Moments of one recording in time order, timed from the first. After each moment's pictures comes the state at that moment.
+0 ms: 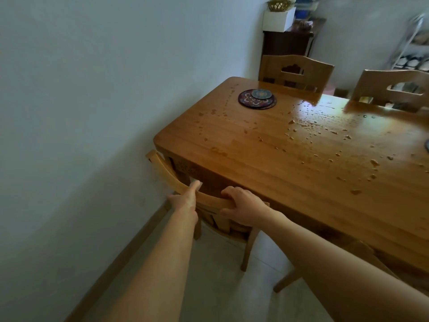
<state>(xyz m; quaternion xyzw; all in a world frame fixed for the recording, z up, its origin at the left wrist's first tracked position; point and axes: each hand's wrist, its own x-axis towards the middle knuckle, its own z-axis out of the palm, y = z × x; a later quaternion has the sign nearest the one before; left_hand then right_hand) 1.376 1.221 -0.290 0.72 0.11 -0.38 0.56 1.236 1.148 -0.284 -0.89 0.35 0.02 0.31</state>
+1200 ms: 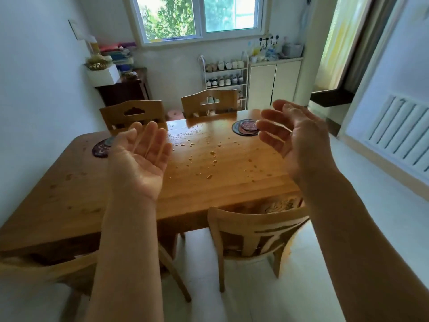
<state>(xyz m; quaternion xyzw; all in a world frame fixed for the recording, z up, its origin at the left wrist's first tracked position) 1.158 1.238 -0.071 0.33 -0.22 -0.64 0.67 0.930 1.265 -0.071 -0.32 0.45 -0.73 0.41</state>
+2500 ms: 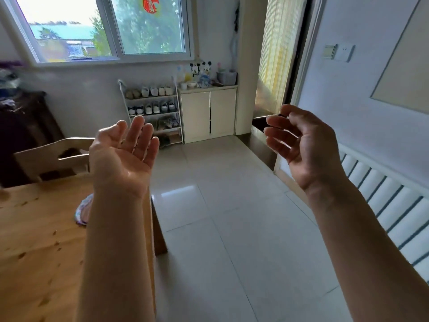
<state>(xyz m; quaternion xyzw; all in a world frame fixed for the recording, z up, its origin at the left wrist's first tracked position) 0.499 0.930 -0.053 0.24 -0.24 -0.69 0.65 0.258 1.019 -0.040 -0.30 0.46 -0.77 0.33</state>
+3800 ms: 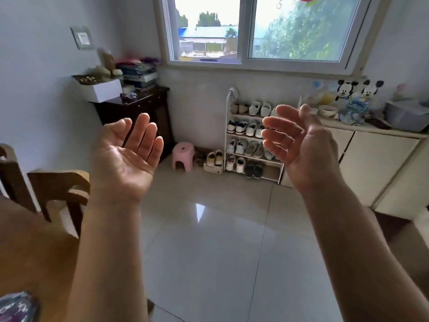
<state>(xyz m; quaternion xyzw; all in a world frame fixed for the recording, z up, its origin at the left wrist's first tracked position) 0.315 0.297 -0.051 0.32 -0.15 -0.43 0.83 0.085 0.202 -0.047 -0.44 0.30 -0.58 0.62</state>
